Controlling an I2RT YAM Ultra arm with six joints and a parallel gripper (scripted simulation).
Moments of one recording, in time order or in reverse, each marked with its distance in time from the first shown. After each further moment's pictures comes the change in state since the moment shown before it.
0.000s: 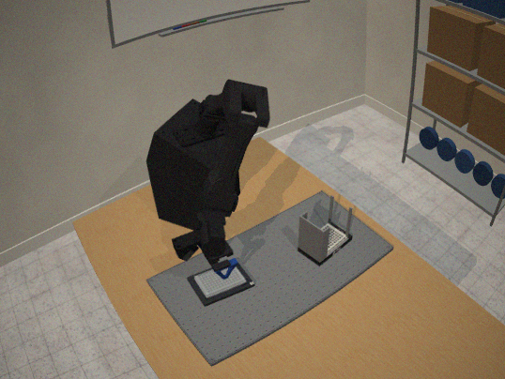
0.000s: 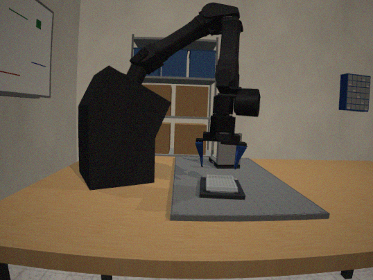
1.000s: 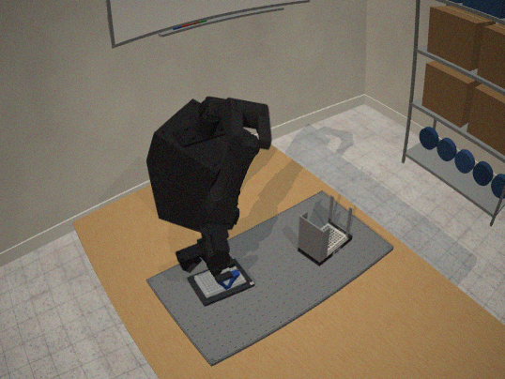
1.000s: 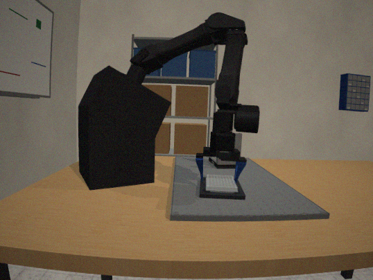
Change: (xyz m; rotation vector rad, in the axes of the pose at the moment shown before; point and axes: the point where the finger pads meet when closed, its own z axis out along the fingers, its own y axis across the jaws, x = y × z) arm 0.000 0.004 0.045 -0.007 0.000 -0.007
